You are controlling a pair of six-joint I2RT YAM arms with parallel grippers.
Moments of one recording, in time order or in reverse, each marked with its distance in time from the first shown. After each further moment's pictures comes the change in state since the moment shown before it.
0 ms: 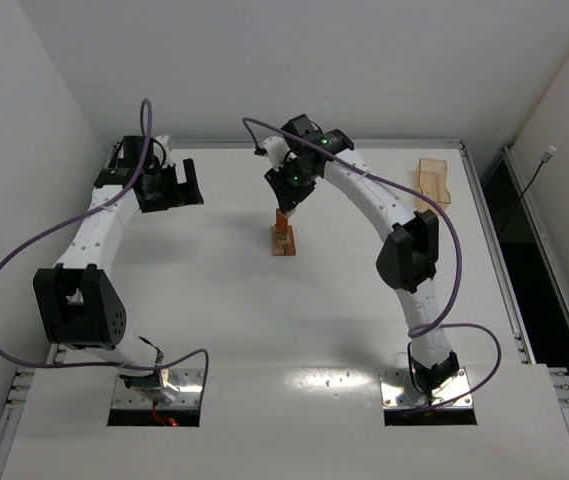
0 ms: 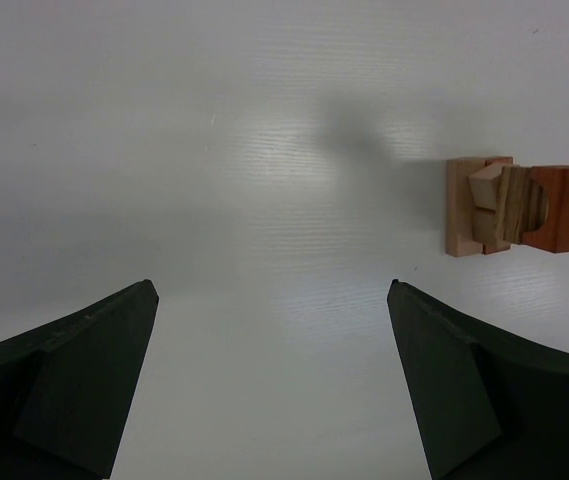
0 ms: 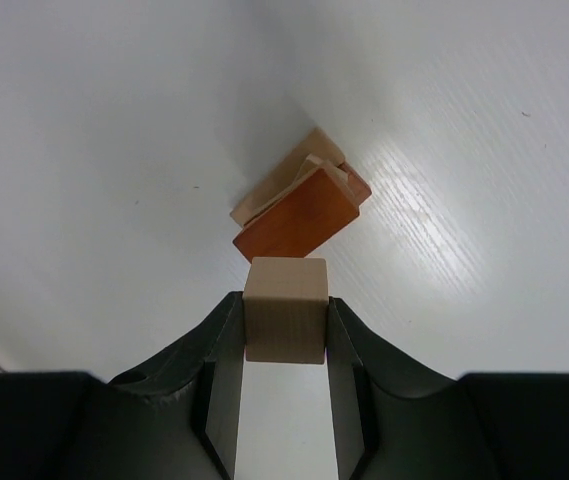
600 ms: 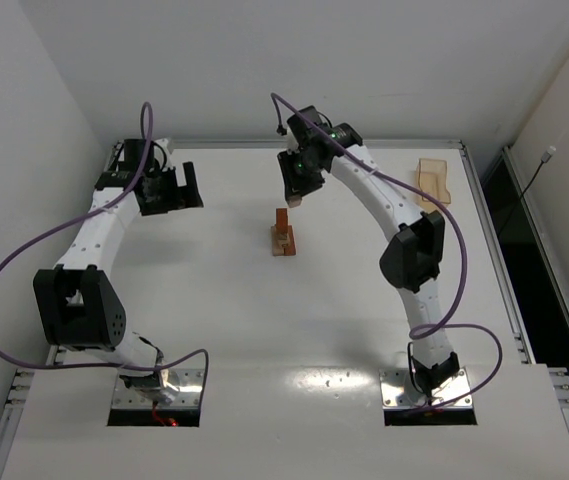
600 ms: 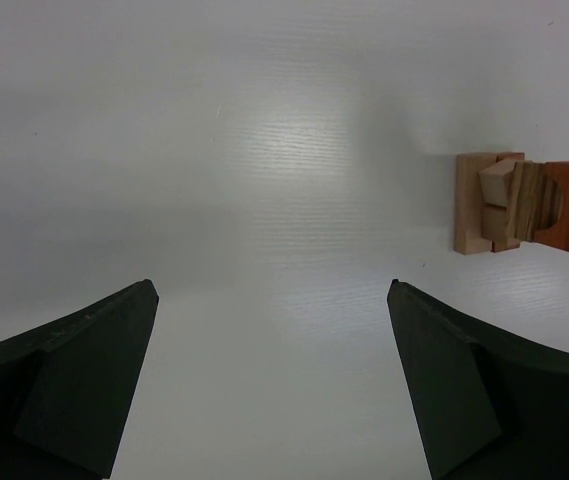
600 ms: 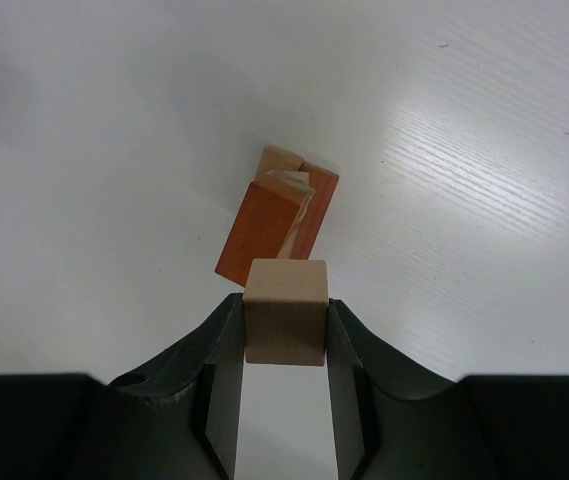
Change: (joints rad) left arm 0.000 -0.006 -0.023 0.011 -0.010 -0.003; right arm -0.022 -0.027 0.036 0.002 0.163 0.427
